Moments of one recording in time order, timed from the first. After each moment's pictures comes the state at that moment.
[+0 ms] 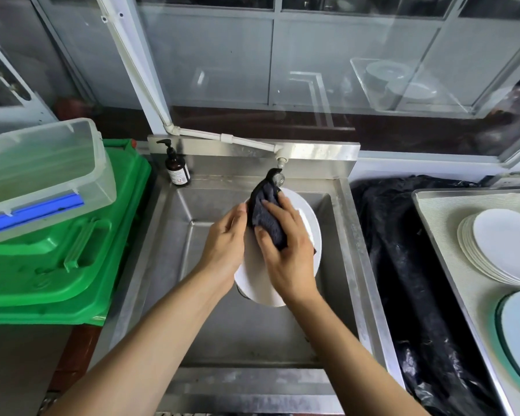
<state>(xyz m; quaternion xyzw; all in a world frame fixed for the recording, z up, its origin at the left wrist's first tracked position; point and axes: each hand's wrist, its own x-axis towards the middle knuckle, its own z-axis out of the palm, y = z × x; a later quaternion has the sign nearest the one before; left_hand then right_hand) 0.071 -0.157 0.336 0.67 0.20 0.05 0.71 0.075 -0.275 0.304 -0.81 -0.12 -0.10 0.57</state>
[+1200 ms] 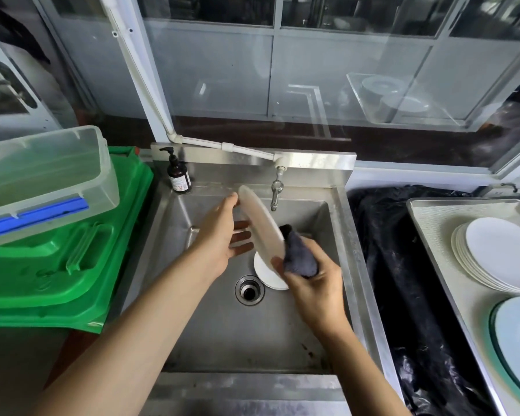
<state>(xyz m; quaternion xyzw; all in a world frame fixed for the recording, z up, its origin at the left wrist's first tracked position) 0.094 -0.143 0.357 0.57 0.33 -0.03 0.75 0.042 -0.321 0.296 -0.75 -0.08 -0.05 0.66</state>
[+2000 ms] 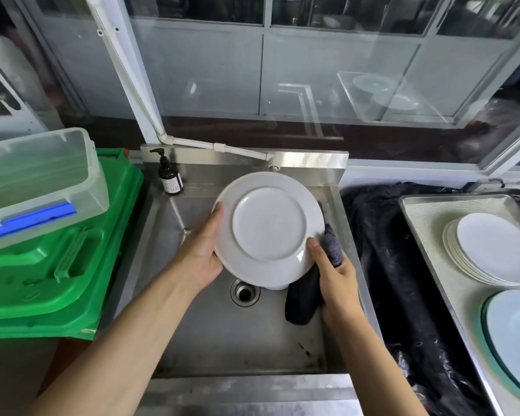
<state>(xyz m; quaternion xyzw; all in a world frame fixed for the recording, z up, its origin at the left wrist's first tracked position) 0.084 -0.125 0.329 0.46 0.23 -0.07 0.86 0.062 -0.345 0.281 -0.59 0.16 0.03 0.79</state>
